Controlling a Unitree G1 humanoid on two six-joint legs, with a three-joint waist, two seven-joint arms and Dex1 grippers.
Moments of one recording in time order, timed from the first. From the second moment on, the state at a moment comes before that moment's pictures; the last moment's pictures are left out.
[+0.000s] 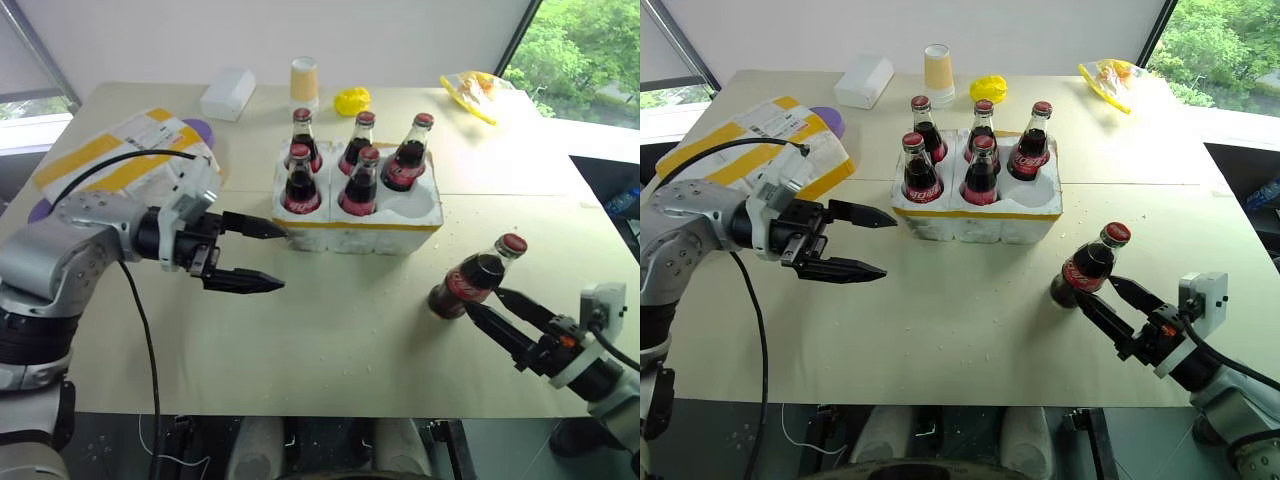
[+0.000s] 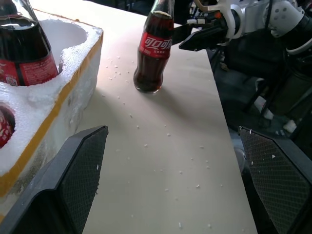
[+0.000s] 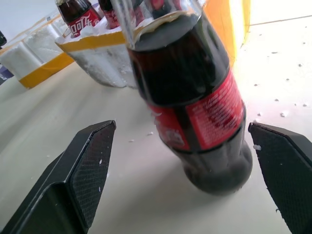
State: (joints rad) left arm -0.59 0.88 0.01 -0.26 -0.76 0.80 -1.31; right arm 0.35 -0.50 -0.65 -0.62 0.92 0.78 0.66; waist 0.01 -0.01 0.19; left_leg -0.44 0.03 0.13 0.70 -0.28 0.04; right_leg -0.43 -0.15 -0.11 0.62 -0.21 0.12
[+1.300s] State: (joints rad) left arm -0.52 0.90 0.07 -0.33 -0.82 0.83 -1.19; right arm -0.42 -0.80 -0.44 -0.29 1.00 0.82 0.66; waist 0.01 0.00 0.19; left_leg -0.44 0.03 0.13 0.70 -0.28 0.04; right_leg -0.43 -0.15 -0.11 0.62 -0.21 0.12
